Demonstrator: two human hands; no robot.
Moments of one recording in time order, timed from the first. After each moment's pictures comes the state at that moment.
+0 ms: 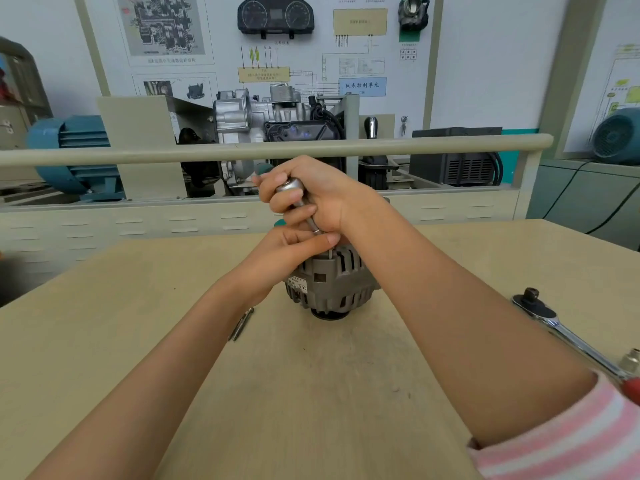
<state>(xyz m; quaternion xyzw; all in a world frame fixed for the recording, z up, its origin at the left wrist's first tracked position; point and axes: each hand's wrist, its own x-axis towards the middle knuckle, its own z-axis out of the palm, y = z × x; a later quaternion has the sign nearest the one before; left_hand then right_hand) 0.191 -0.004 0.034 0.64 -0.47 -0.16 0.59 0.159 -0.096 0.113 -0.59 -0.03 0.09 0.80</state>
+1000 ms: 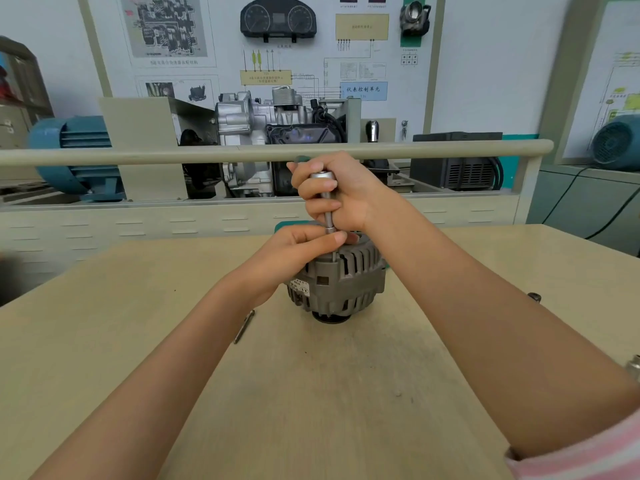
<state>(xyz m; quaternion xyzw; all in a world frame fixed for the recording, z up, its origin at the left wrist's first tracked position) 0.192 -0.007 0.039 0.67 -0.46 -0.17 0.56 0.152 -0.119 0.111 -0.49 -0.05 0.02 0.87</state>
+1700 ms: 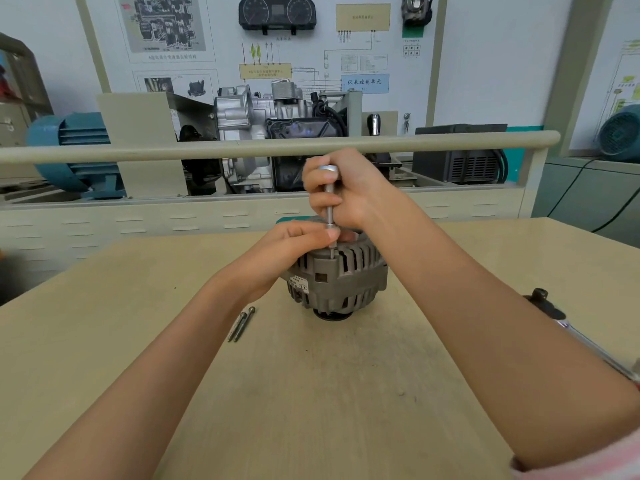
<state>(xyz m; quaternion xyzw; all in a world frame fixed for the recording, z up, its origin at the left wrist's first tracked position) 0.200 -0.006 0.037 0.65 -0.48 -0.18 0.56 0.151 -0.118 0.109 -0.44 -0.01 -0.06 0.90</state>
